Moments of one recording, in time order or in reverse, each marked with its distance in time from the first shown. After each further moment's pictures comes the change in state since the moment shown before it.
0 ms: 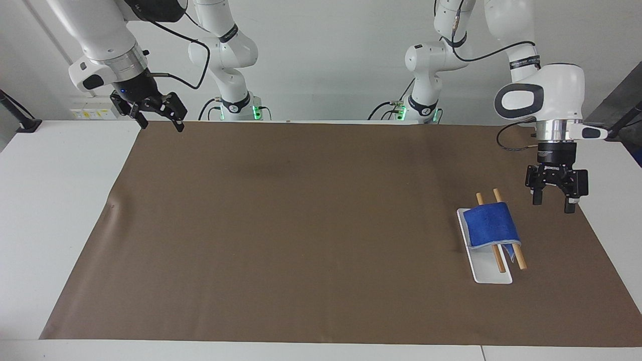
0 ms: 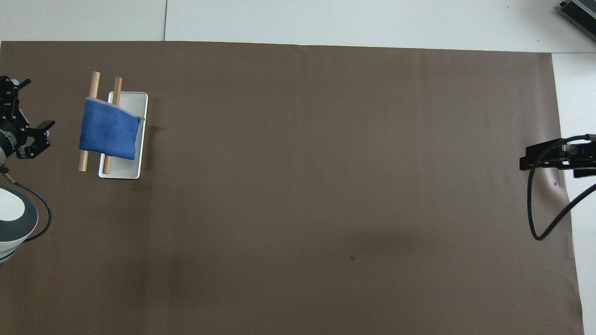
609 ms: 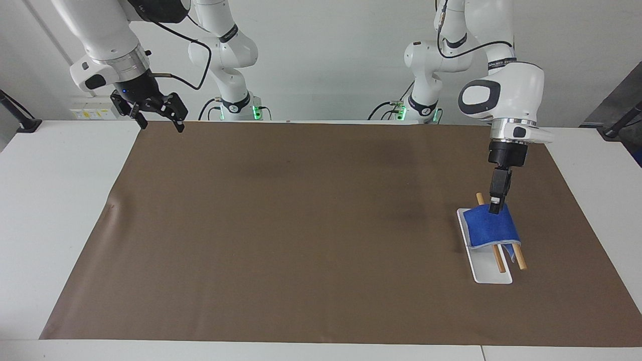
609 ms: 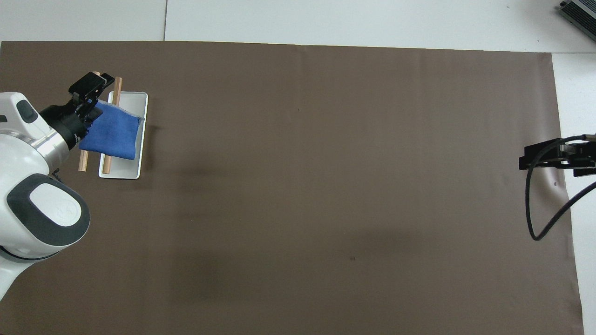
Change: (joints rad) left arm -0.171 -0.005 -0.004 0.055 0.004 -0.010 0.530; right arm -0.001 0.000 0.003 0.000 -0.003 0.005 0.000
